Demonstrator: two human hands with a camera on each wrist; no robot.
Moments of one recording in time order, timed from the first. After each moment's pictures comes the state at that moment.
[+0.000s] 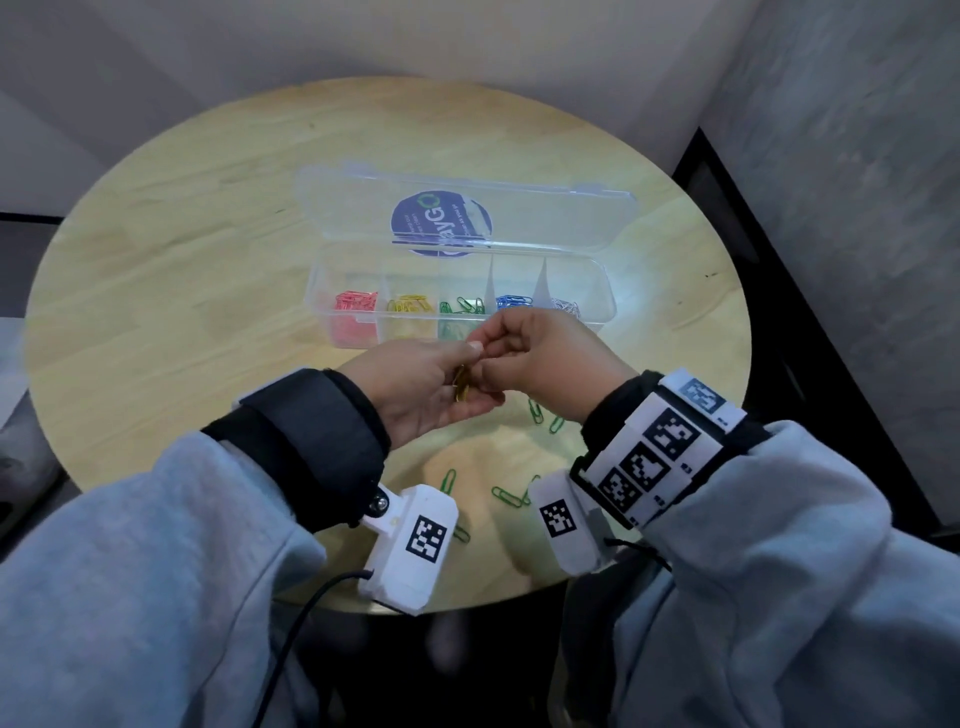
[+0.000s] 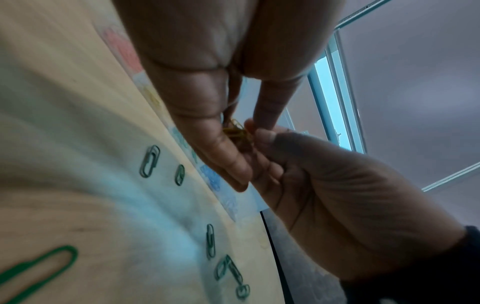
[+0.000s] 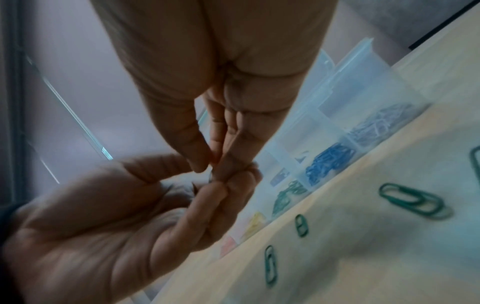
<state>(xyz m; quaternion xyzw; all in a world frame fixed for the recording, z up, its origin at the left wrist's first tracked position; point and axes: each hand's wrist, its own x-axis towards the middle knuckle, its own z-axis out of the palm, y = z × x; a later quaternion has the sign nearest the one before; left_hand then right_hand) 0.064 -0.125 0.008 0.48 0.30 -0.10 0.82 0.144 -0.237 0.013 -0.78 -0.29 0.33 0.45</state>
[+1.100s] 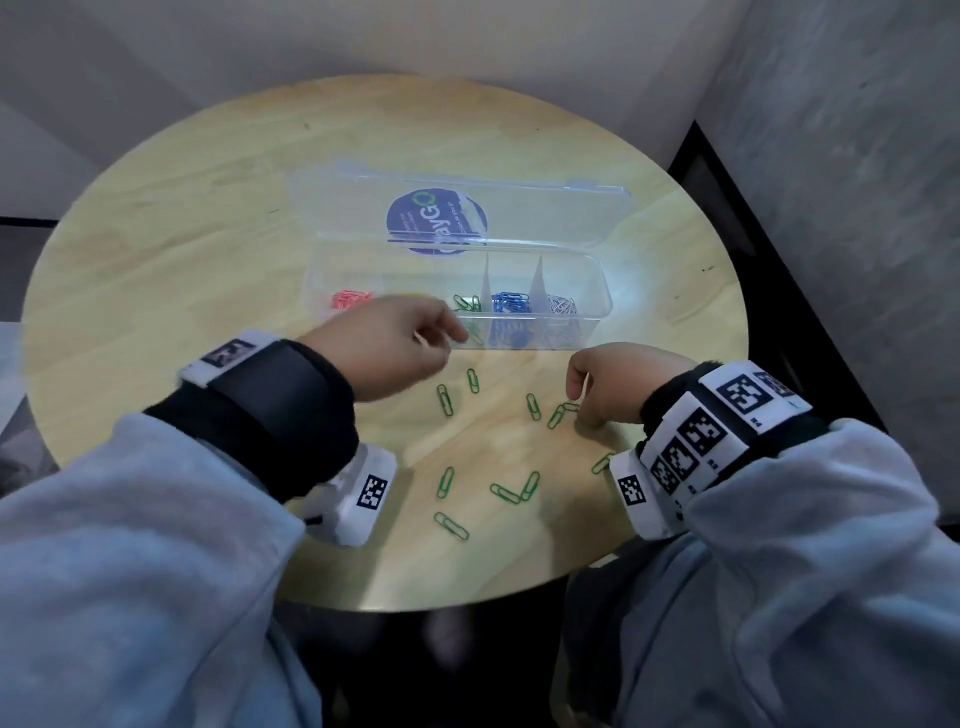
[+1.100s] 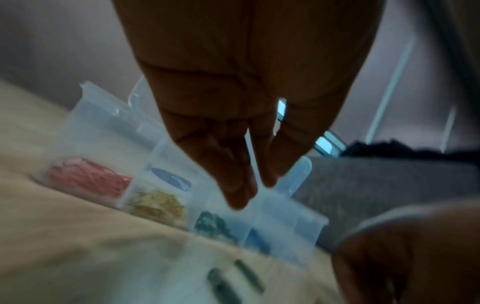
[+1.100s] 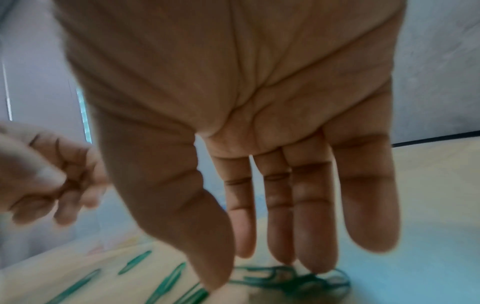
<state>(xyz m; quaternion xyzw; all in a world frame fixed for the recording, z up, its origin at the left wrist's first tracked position) 0.064 -0.092 0.021 0.90 0.16 -0.07 0.41 0.175 -0.276 0.016 -0.91 -0.28 0.30 -0.05</state>
